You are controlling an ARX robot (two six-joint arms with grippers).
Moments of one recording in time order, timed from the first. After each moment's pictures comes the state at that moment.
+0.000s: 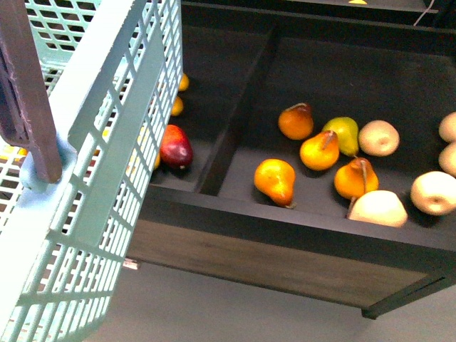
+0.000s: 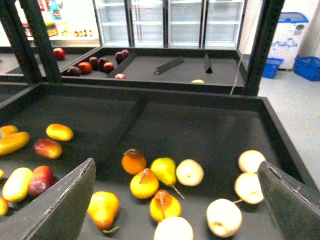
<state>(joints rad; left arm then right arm) -0.17 0.94 0.71 -0.08 0.02 -1.52 0.00 0.00 0.02 0.00 0.00 0.00</state>
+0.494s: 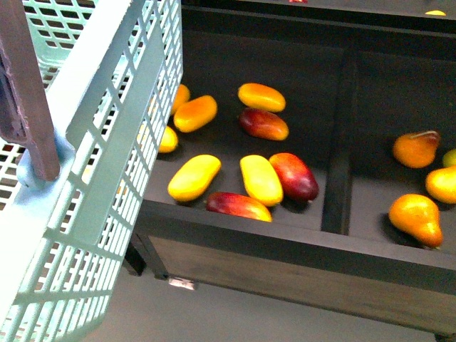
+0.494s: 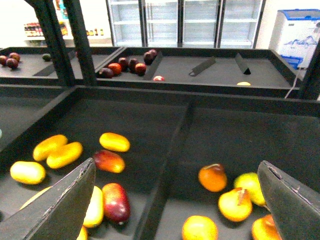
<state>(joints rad) -0.17 0.94 0.71 -0.08 0.02 -1.52 0.00 0.00 0.02 0.00 0.00 0.00</state>
